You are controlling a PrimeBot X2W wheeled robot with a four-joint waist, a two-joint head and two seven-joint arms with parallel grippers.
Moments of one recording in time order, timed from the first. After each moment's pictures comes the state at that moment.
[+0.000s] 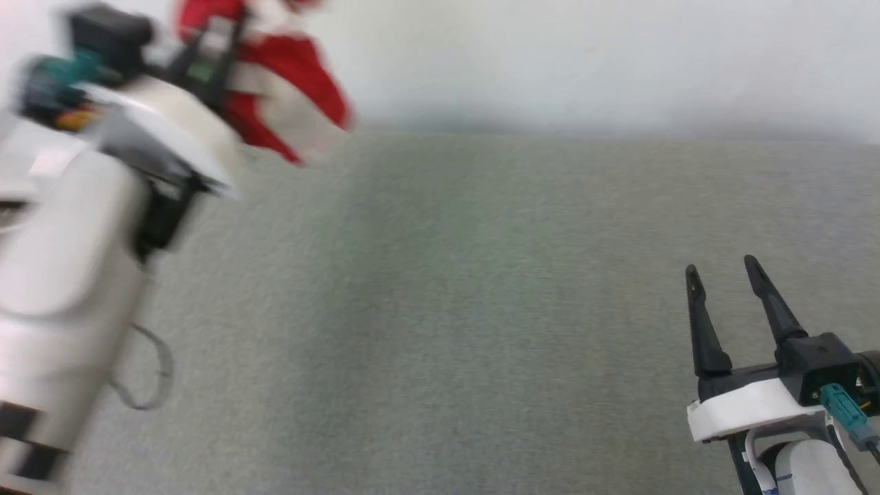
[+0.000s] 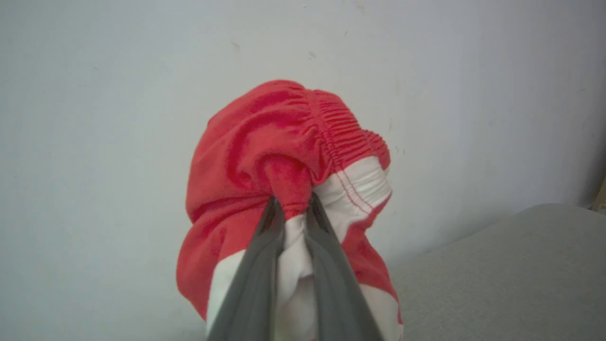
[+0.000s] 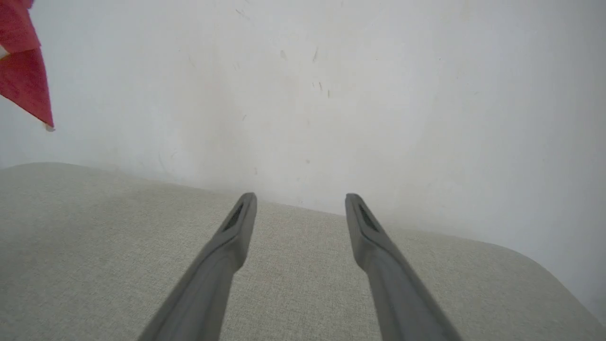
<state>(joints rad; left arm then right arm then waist) -0.92 0.57 -0.63 0.41 -0.69 -0.07 -0.07 -0.06 -0.05 -0.06 0.08 -0.05 0.13 -0.26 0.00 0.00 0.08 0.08</state>
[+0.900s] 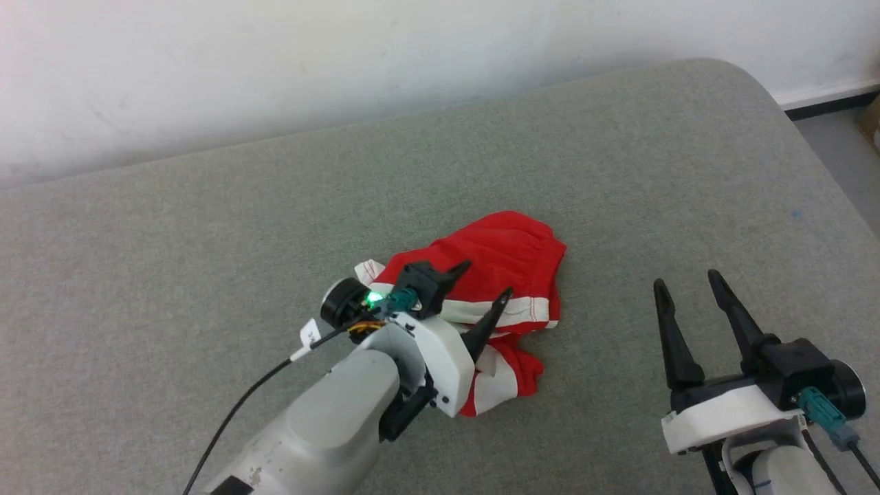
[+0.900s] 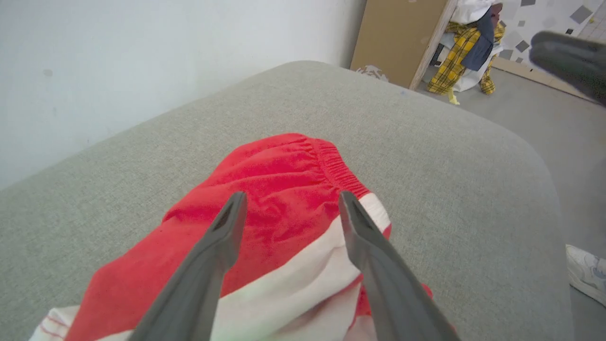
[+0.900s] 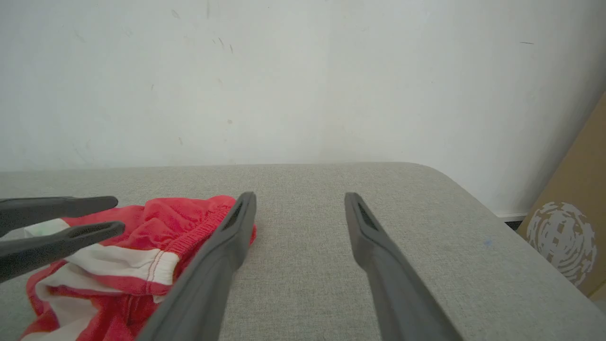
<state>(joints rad) -0.68 0.14 -0.95 0.72 -0.61 -0.07 -0.21 -0.06 -0.05 0.02 0.13 0.06 0.13 -0.26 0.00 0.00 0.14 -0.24</state>
